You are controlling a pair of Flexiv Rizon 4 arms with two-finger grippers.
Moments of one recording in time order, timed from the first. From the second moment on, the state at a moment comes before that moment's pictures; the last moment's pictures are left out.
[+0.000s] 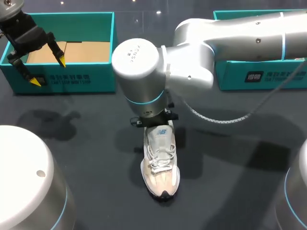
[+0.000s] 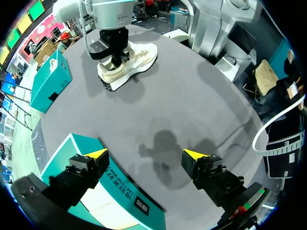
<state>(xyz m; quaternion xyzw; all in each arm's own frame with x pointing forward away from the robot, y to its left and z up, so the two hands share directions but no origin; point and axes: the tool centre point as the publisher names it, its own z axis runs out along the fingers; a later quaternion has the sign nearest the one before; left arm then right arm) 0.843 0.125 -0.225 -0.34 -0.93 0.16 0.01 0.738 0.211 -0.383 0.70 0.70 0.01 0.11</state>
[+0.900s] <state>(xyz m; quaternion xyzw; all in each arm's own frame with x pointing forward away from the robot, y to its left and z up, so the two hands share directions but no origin) 0.843 0.125 -0.225 -0.34 -0.93 0.16 0.01 0.722 0.211 -0.367 0.76 0.64 -0.07 0.02</state>
